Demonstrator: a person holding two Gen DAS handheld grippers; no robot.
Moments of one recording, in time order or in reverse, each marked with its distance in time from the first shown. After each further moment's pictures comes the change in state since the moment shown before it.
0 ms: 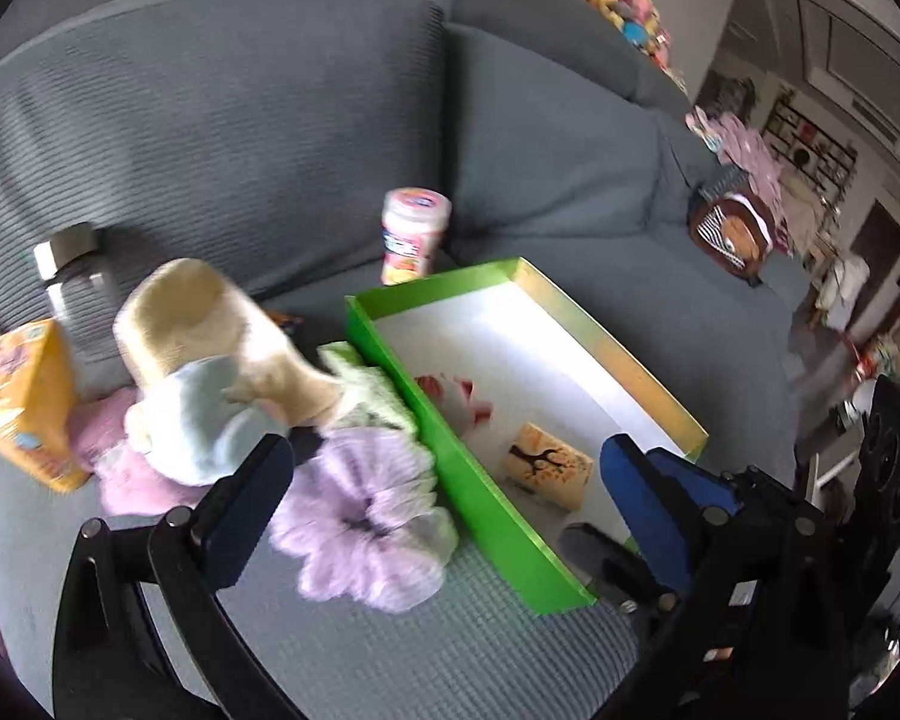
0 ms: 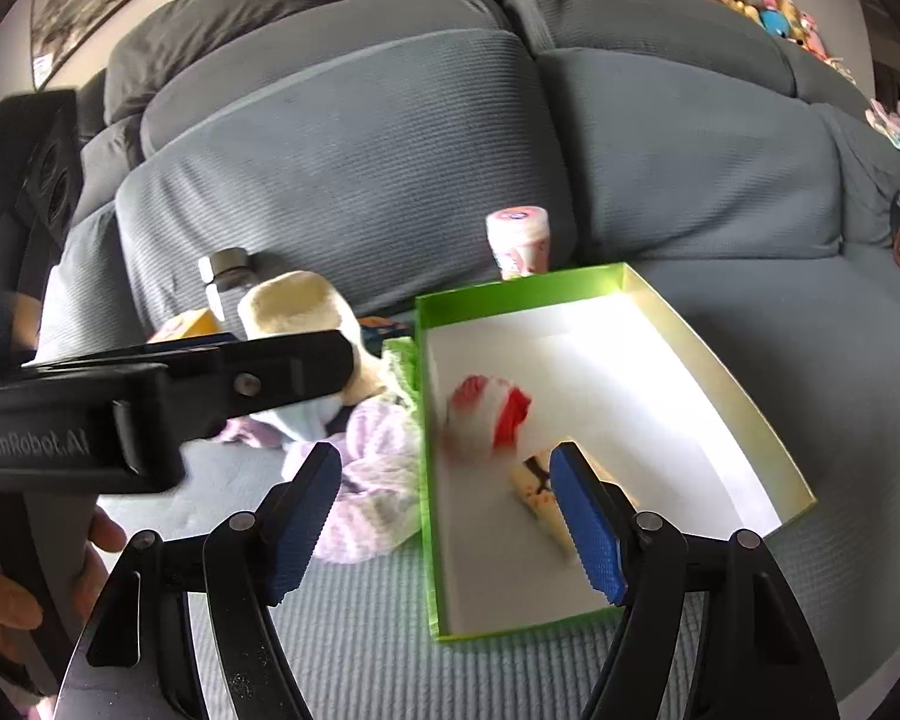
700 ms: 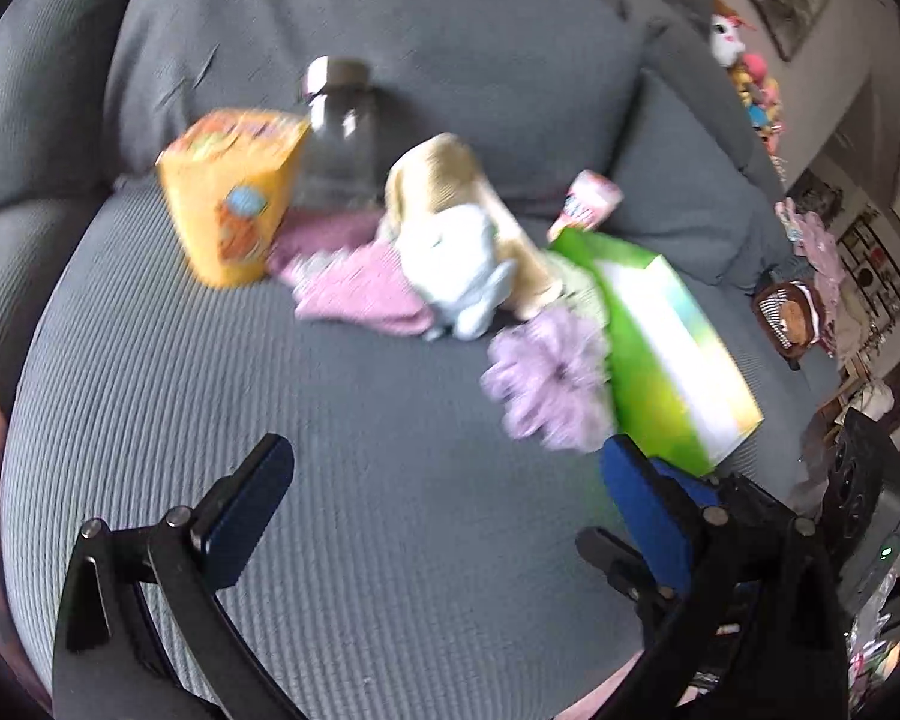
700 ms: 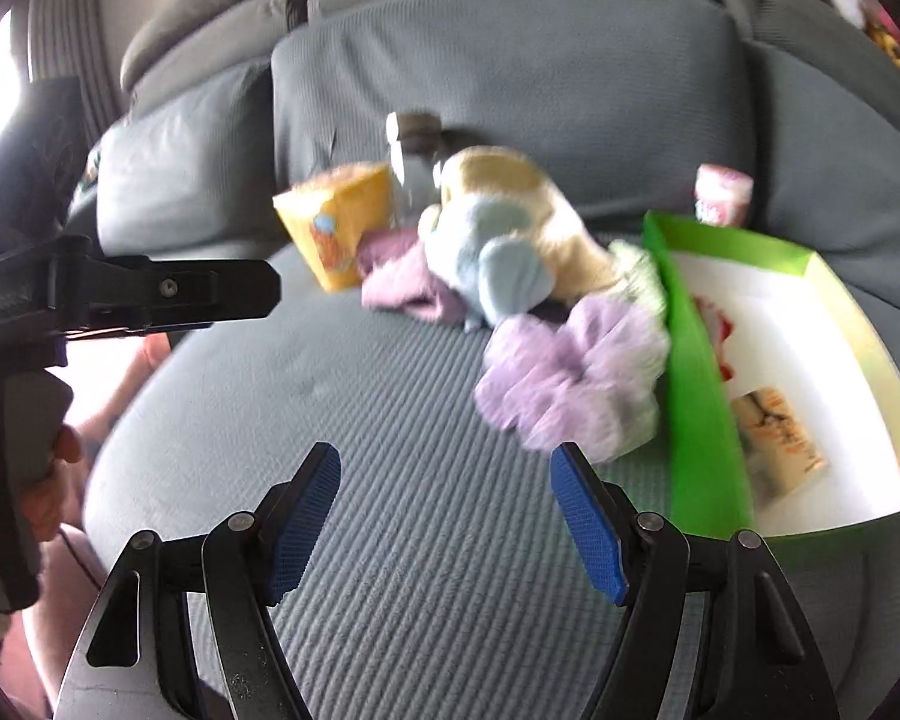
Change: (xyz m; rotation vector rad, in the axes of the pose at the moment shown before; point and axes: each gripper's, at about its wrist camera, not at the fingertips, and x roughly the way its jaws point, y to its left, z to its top) left arm -0.071 0.116 -0.106 -0.321 0.019 0.096; right arm 0.041 0.110 -0.068 -0.290 0.156 0.140
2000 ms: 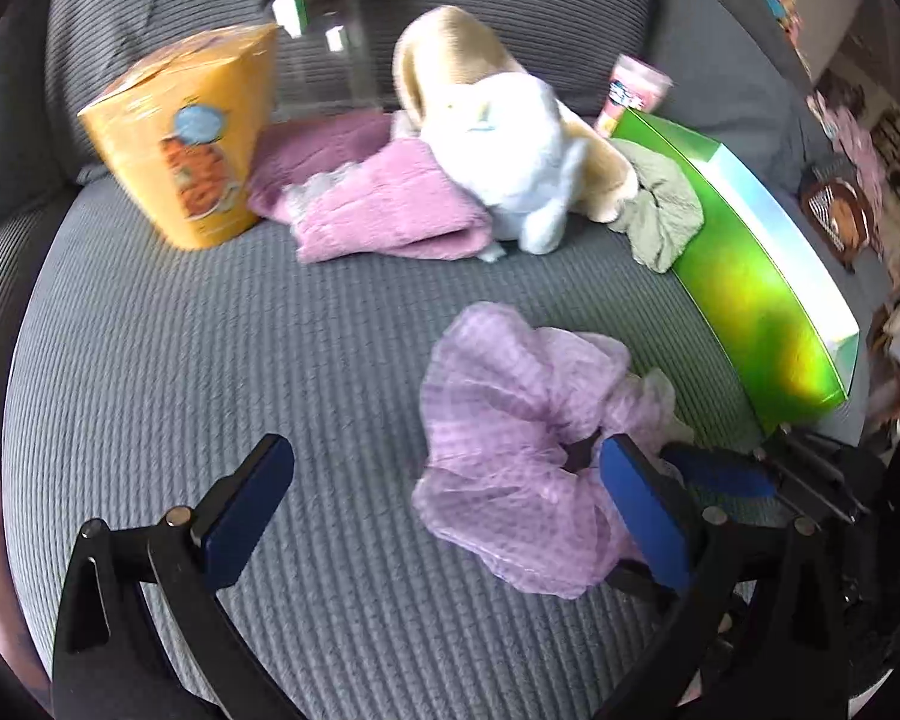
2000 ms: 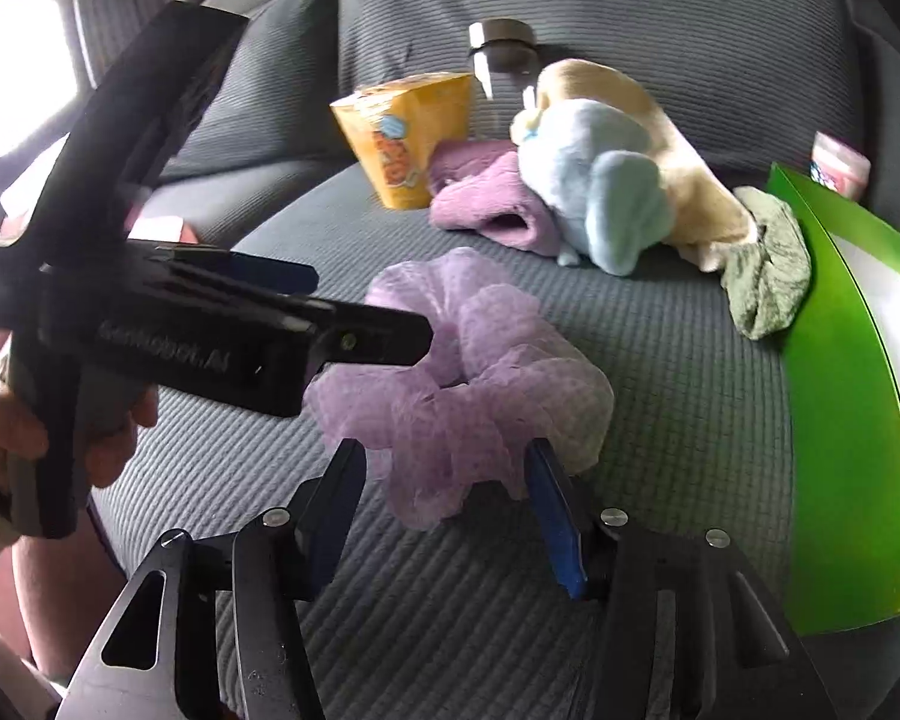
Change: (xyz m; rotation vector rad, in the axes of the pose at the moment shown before) left arm 0.073 0.006 -0.003 0.175 0.172 0.101; right arm 0.039 0.005 -0.016 -0.071 0.123 0.177
